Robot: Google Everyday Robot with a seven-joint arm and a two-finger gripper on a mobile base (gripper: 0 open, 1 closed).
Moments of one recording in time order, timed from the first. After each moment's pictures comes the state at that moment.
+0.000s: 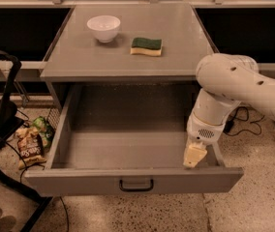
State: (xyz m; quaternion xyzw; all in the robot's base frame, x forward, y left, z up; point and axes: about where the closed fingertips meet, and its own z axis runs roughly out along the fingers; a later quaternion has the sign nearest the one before) arm 0.451 -0.156 0.708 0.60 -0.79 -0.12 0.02
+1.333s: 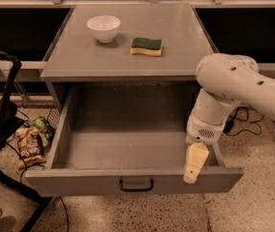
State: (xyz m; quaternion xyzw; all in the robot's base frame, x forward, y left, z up) arm 0.450 -0.156 0.708 0.60 -0.79 -0.12 0.02
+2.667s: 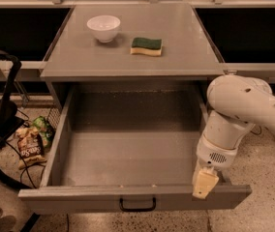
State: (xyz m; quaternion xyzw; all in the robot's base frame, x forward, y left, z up) arm 0.383 -0.169 0.690 0.57 -0.80 -0.16 0.06
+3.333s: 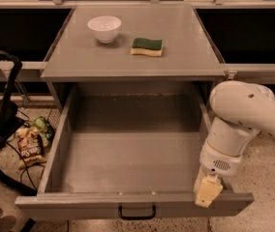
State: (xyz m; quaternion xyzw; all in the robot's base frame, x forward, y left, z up) arm 0.354 -0.180 0.686 0.56 -0.80 -0.18 0.10
